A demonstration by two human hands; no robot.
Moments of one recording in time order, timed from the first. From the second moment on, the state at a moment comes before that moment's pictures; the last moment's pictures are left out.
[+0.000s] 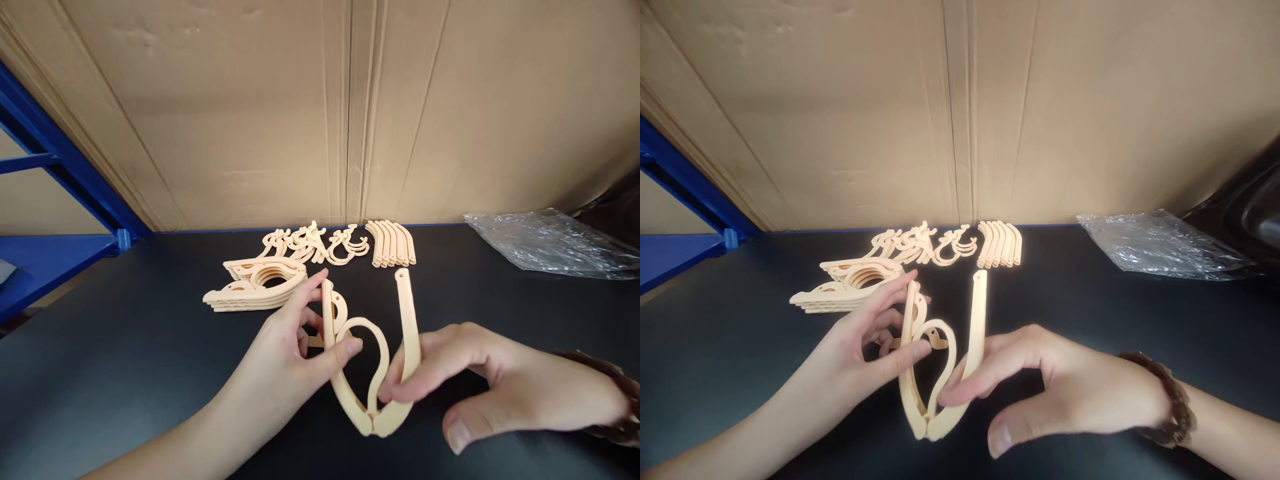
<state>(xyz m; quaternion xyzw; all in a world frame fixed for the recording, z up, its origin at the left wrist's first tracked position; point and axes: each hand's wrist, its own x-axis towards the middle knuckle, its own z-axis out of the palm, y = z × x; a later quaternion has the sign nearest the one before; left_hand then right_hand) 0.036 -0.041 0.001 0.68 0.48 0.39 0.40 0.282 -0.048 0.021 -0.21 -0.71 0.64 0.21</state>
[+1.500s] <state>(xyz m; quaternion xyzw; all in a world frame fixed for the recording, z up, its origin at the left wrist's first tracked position) 0.011 -0.025 -0.021 0.92 0.32 0.24 -0.06 0.302 -0.027 -0.010 -0.41 -0.88 0.13 0.20</state>
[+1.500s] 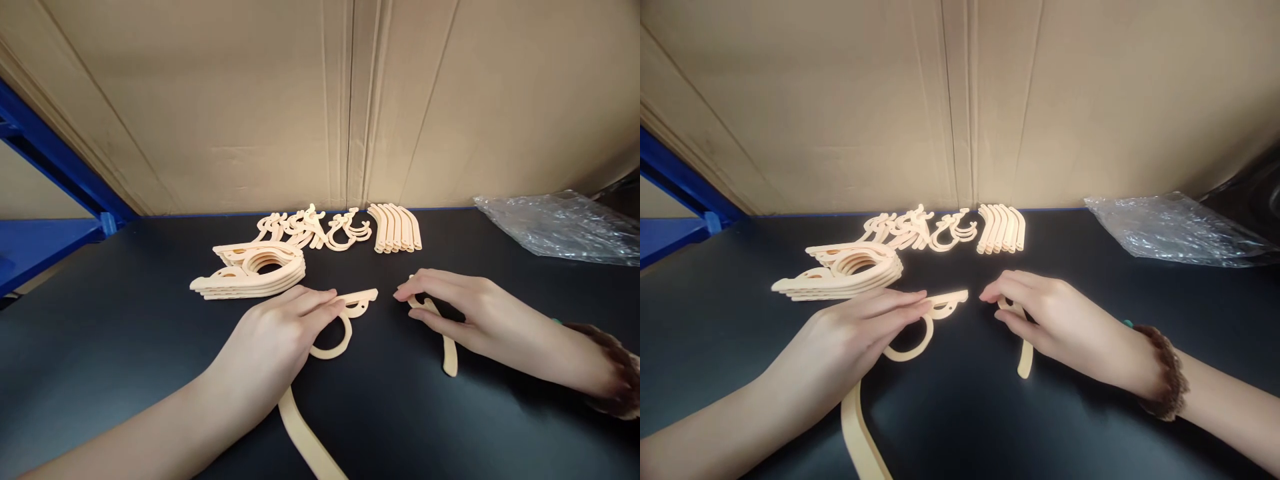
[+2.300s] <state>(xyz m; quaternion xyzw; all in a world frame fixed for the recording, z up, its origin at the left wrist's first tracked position) 0.023 -0.040 0.001 0.95 0.20 0.14 0.19 0.298 -0.025 -0.006 -0.37 -0.89 0.17 0.21</state>
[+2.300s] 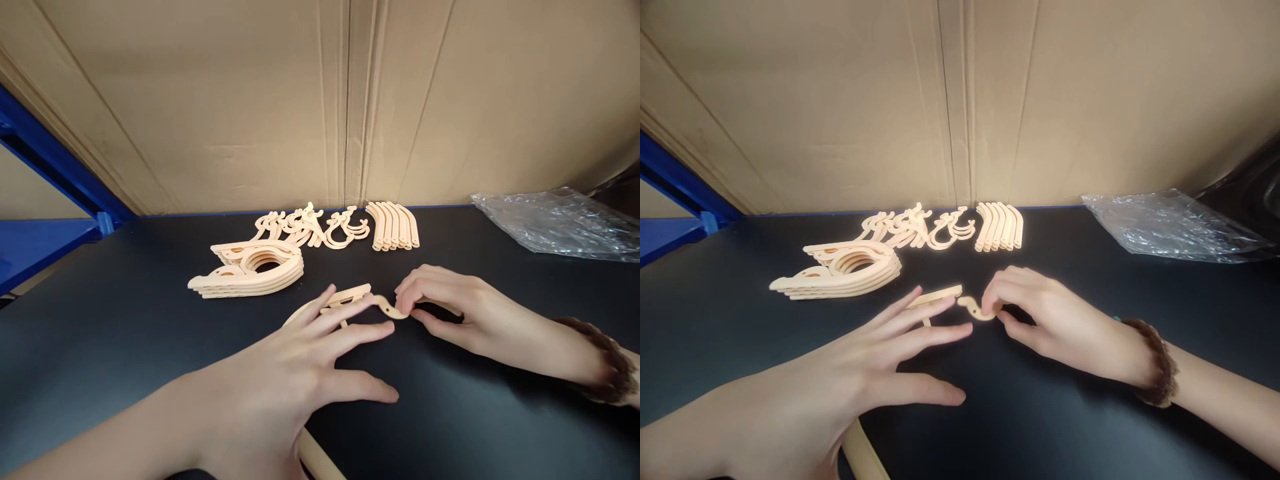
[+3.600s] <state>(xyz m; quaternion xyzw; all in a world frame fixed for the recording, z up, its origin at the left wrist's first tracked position) 0.029 -0.033 -0.008 0.95 0.24 0.19 0.07 0.282 -0.046 -0.002 -0.39 -0.86 0.26 0.21</state>
